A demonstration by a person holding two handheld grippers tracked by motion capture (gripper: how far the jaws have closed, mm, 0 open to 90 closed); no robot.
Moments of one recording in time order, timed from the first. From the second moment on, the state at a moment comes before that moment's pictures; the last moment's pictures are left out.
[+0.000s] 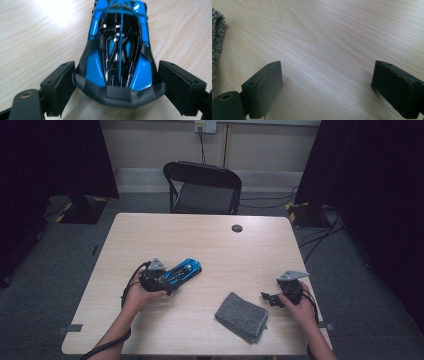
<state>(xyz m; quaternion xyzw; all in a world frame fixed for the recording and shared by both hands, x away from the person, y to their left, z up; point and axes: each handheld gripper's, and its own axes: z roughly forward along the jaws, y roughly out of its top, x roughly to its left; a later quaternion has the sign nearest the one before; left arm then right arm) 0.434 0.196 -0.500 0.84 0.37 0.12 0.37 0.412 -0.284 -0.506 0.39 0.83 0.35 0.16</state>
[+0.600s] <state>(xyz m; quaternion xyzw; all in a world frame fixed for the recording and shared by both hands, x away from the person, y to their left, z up) 0.432 0.193 -0.505 0.84 0.35 0.15 0.38 0.412 -0.284 -0.506 0.40 0.83 0.35 0.16</state>
